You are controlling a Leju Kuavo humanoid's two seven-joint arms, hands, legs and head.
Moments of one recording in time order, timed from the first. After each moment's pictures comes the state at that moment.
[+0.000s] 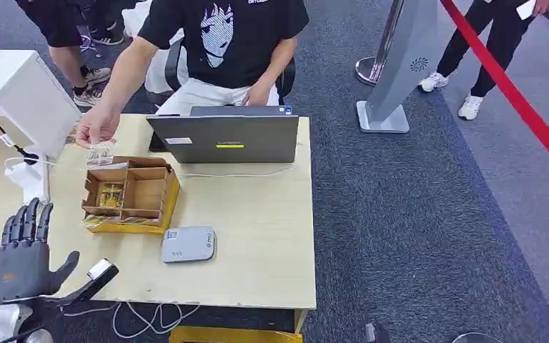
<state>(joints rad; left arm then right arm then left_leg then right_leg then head) 0.07 0.29 0.29 -1.40 -1.24 0.62 -0.22 -0.15 0.19 -0.85 -0.25 0.55 0.15 -0.46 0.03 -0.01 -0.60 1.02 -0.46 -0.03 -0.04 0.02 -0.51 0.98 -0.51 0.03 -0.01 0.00</state>
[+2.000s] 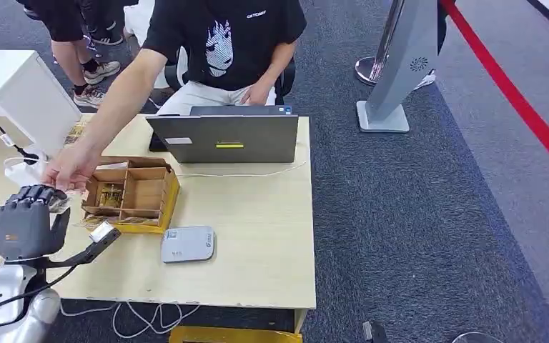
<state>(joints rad) -0.12 0.32 0.20 -1.34 -1.19 0.69 -0.17 -0.16 0.19 -0.79 -0.24 0.50 0.12 -0.45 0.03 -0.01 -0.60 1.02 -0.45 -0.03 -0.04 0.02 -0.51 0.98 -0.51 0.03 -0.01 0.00</state>
